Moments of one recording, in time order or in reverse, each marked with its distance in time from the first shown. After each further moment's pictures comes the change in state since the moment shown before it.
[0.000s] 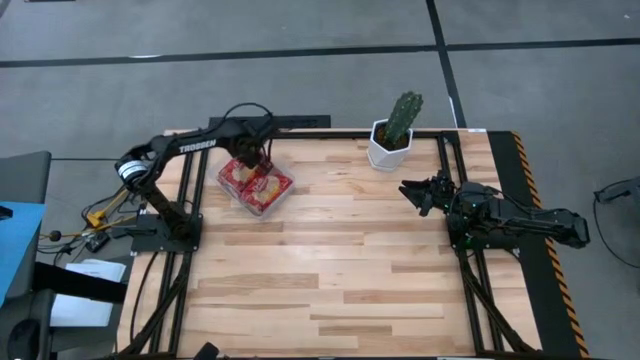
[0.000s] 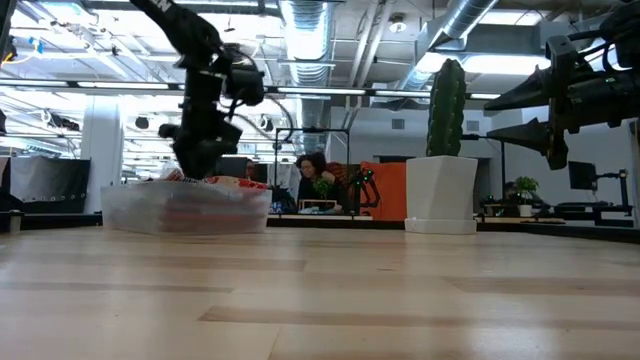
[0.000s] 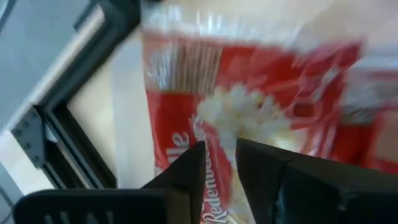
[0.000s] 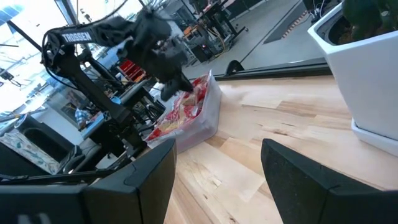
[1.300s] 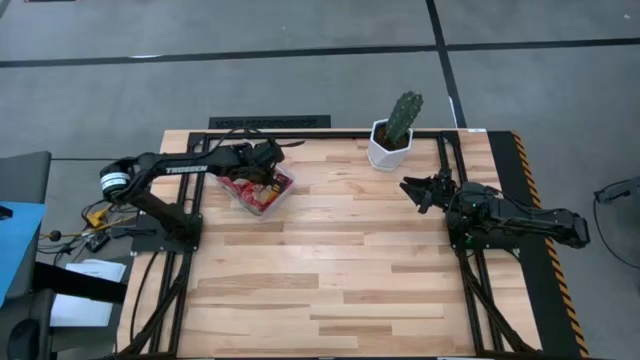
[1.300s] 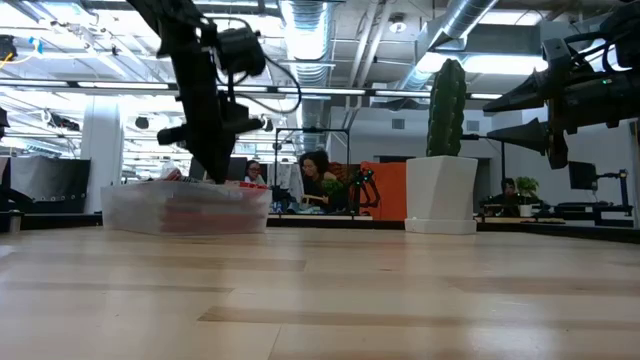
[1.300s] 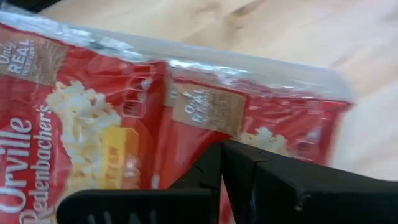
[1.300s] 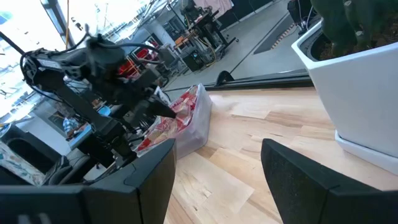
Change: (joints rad) left arm -0.245 -0.158 -0.192 0.283 0.094 -0.389; right arm -0.001 0.000 0.000 0.005 0.048 -0.001
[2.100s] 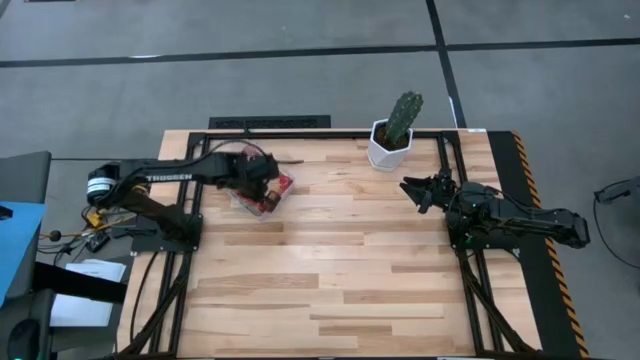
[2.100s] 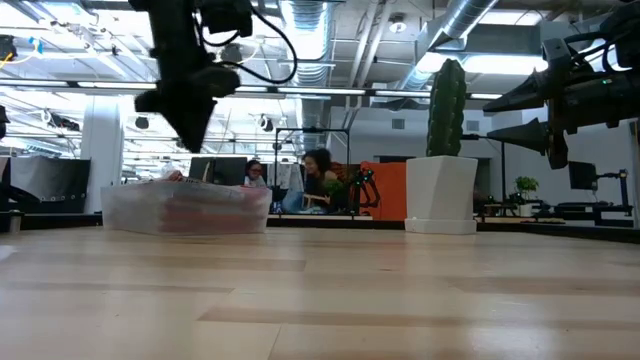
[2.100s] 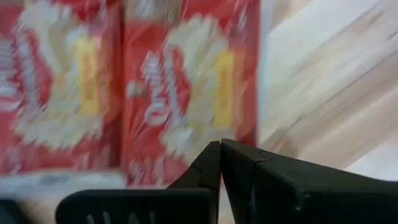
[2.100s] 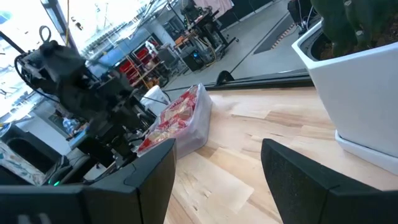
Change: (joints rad) left arm -0.163 -0.115 0.077 -0.283 0.087 -0.085; right arm 0.000 0.000 0.000 0.001 0.000 0.001
